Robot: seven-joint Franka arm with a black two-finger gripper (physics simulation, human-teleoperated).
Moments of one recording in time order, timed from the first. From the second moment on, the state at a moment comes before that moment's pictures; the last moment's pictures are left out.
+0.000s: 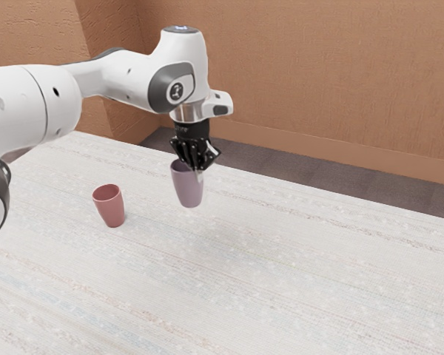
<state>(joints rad) -0.38 0.36 0.27 -1.52 -0.05 1.85 0.01</state>
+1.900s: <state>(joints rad) 0.02 0.37 0.26 -1.54 -0.05 1.87 0.15</state>
